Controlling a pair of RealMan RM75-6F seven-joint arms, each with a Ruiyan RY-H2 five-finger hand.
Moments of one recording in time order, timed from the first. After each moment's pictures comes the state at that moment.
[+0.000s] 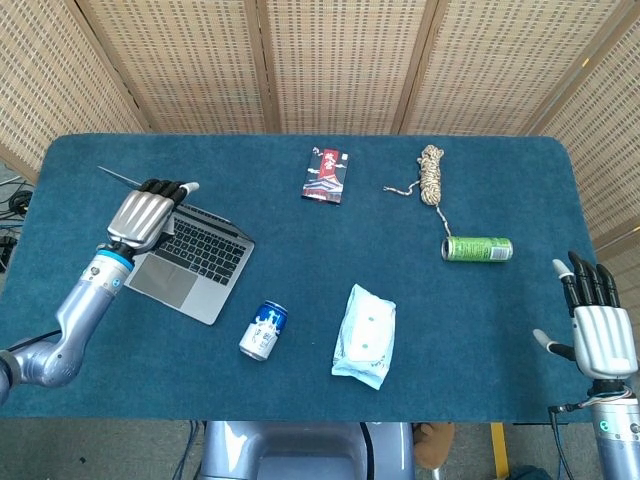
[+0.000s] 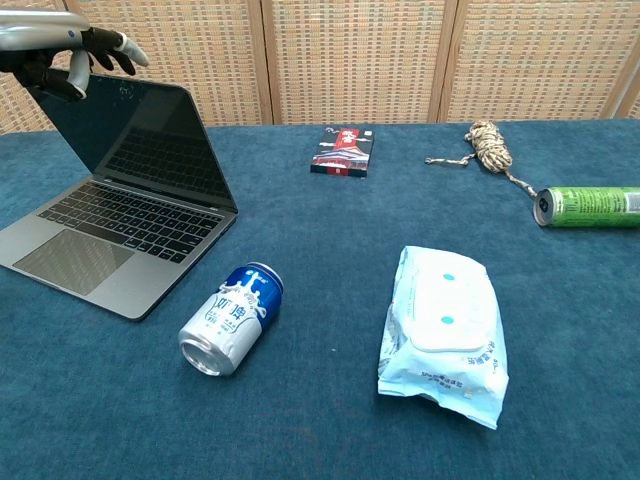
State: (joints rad) left arm -0.78 -1.19 -0.26 -1.51 1.02 0.81 0.34; right arm 0.13 -1.19 0.14 -1.54 -1.47 1.51 -0.03
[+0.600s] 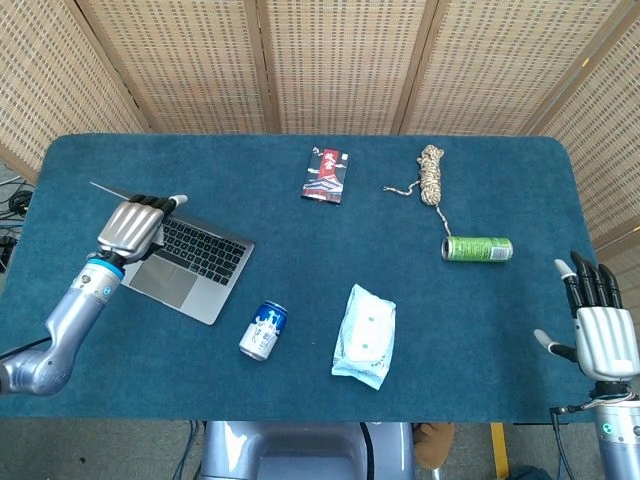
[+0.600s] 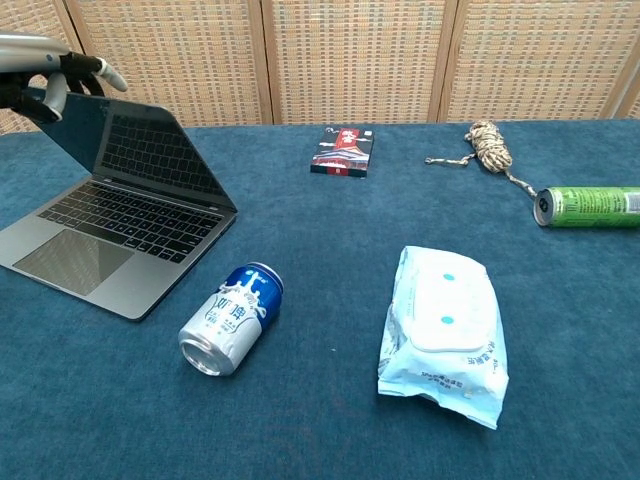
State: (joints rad) left arm -0.77 -1.14 -0.19 -1.55 0.98 0.82 0.35; right arm 0.13 -1.17 0.14 -1.55 -1.48 1.52 -0.02
